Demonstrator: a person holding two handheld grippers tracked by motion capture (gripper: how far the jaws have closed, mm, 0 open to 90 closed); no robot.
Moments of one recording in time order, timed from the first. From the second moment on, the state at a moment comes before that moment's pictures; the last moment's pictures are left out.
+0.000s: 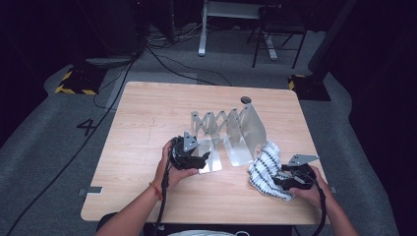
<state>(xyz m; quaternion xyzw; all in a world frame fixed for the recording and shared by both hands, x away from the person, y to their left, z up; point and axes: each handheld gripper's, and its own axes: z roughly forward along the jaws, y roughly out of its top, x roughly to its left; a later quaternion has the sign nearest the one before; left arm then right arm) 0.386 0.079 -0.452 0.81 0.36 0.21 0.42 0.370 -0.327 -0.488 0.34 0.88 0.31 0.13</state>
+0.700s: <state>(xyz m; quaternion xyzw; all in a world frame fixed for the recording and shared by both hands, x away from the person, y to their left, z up) 0.394 0.078 -0.425 0.75 0.39 0.30 0.44 0.345 -0.291 -0.450 0.30 0.85 0.41 0.16</state>
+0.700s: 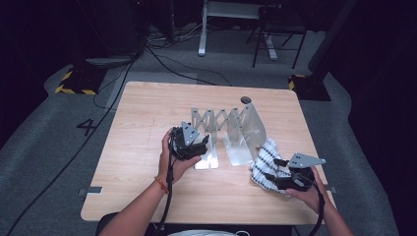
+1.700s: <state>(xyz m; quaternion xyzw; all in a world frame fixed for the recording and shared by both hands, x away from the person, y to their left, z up) 0.413 0.095 -0.452 0.77 0.41 0.28 0.40 0.371 -0.306 -0.485 0.30 0.88 0.33 0.16</state>
